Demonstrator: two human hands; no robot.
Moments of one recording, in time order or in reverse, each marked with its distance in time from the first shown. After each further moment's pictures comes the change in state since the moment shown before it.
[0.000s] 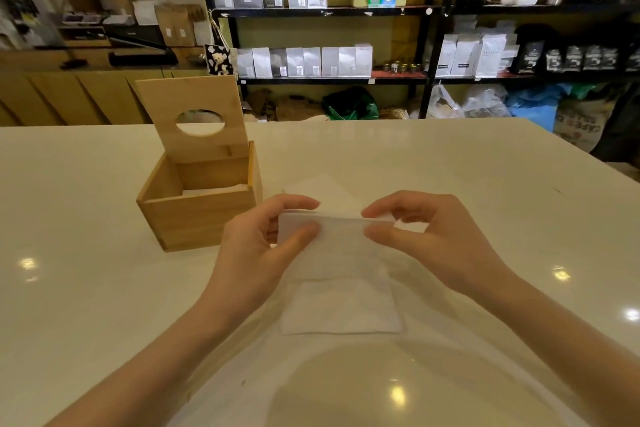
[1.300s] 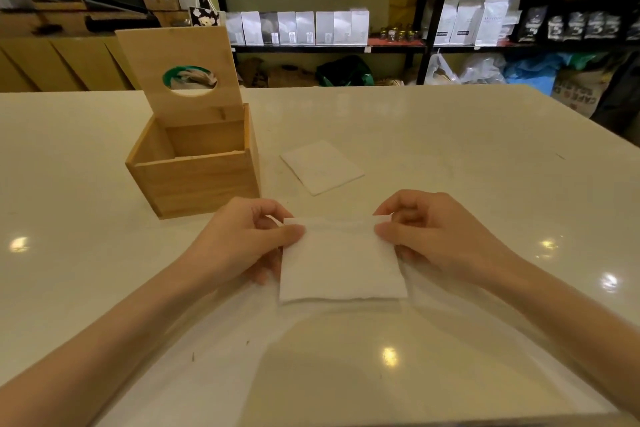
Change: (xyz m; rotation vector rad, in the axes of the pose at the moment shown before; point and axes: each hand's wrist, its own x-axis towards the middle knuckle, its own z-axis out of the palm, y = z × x) left_hand -0.006 -0.021 -0.018 0.009 -0.300 -0.516; right_hand -0.020 0.024 0.010 0.067 -0.182 0.280
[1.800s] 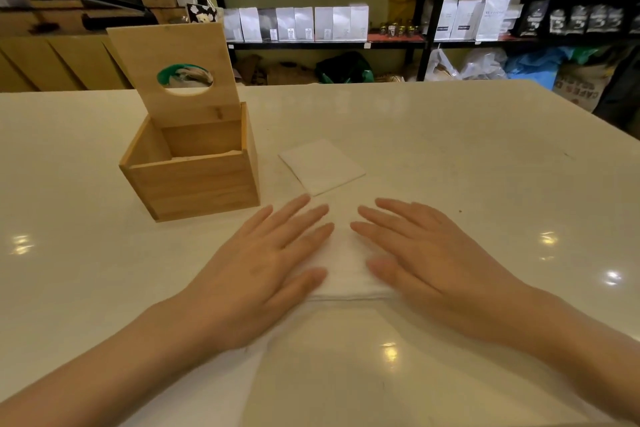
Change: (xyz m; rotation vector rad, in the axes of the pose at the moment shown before) left_hand -0.019 -0.011 0.011 0.962 -0.096 0.566; right_hand -0.021 0.002 0.010 -0.888 -0.138 -0.341
